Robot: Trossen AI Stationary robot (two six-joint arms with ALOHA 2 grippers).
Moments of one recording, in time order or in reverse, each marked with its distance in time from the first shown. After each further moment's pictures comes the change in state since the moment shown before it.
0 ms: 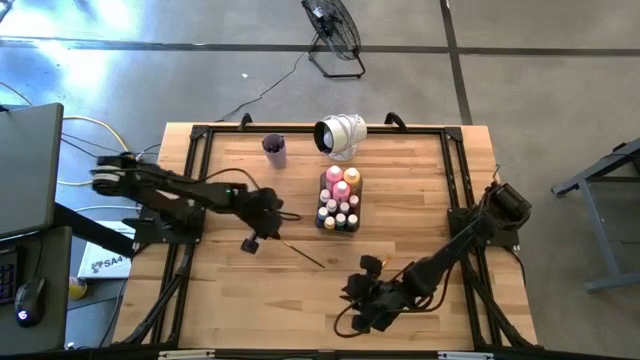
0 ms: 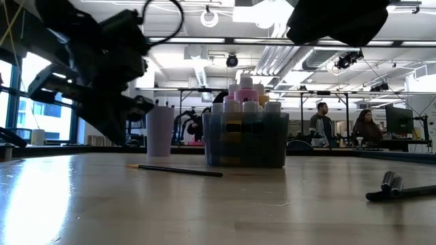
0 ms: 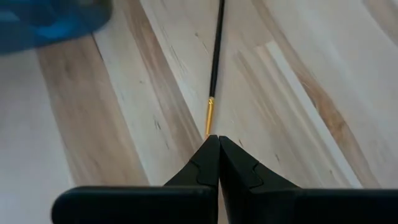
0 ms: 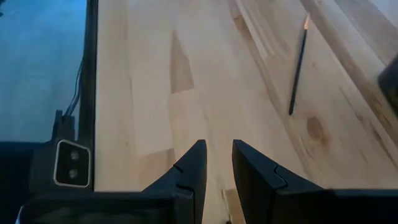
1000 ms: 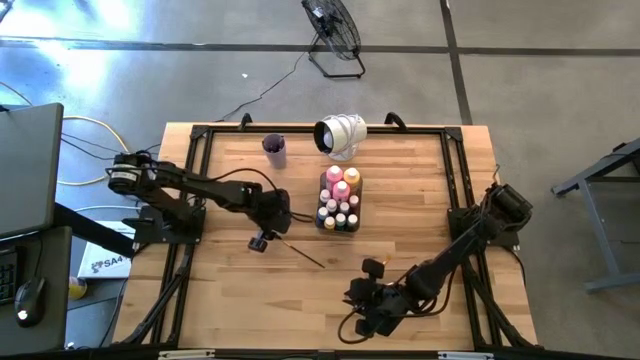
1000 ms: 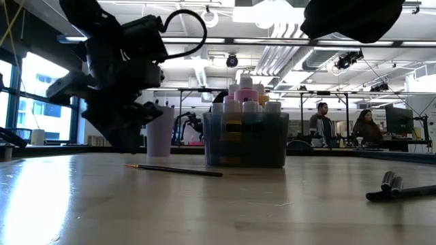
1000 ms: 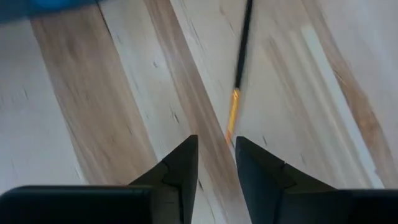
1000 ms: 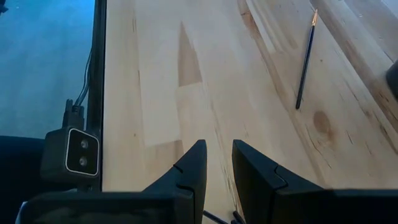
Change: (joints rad) left arm 0.000 0.145 0.159 -0.172 -0.062 -0.012; right arm 0.027 0.000 0.000 -0.007 0.005 0.004
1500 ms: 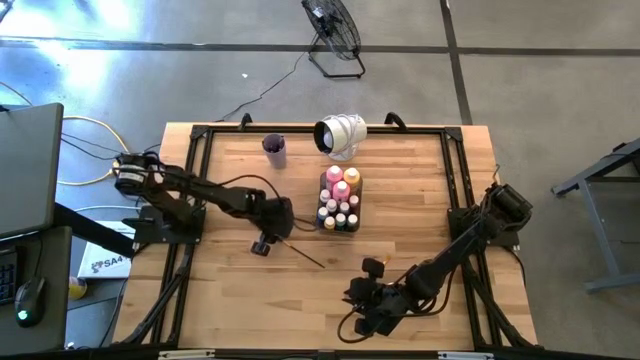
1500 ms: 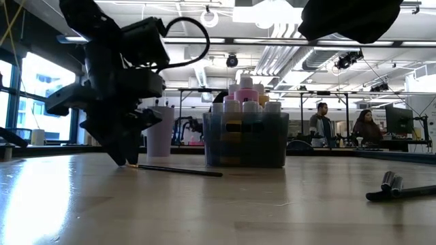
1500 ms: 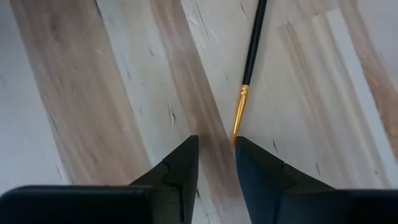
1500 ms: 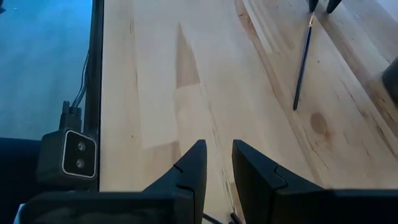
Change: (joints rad) left arm -0.067 0.068 0.001 0.032 -0.065 -0.082; right arm -0.002 0.000 0.000 -0.002 0.006 0.000
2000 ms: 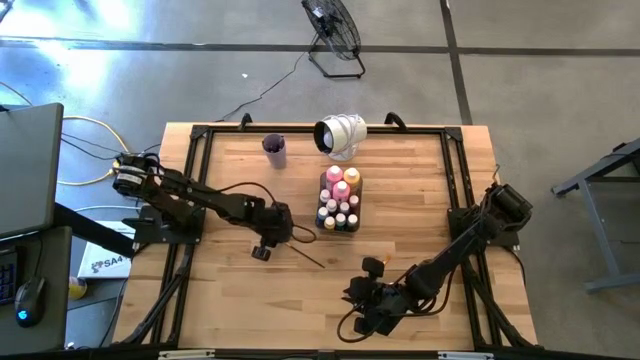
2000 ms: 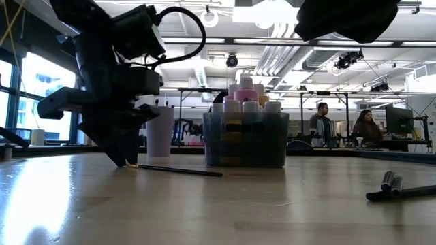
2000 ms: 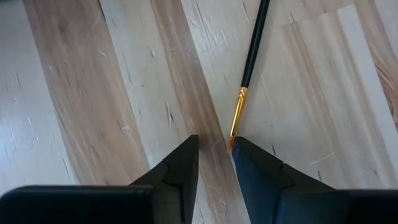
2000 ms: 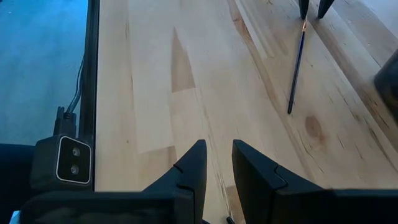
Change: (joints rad) left arm -0.090 0.002 0.001 0.000 -0.146 -0.070; right arm 0.000 0.000 0.000 0.000 0.021 0.002
